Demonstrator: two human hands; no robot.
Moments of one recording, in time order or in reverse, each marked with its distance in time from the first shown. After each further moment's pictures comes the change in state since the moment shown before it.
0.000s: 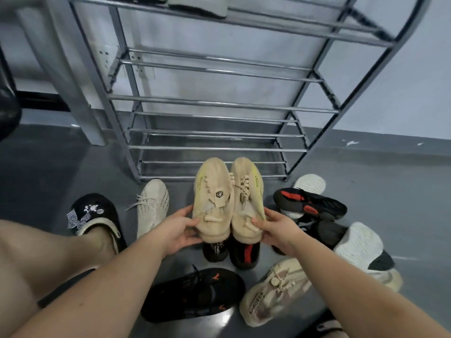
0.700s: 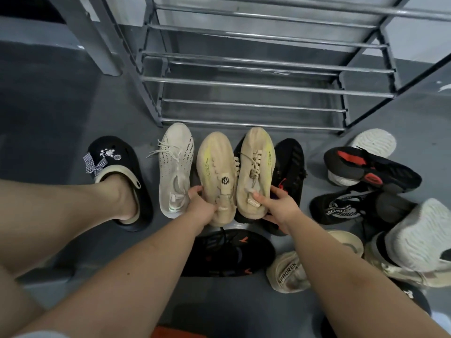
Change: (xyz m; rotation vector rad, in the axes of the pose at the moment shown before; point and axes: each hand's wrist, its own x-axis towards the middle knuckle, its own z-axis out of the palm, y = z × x) left_hand 0.068 -0.079 -0.042 0.363 0.498 -0.081; right_hand 0.094 0.082 0.045 -0.063 0.111 0.195
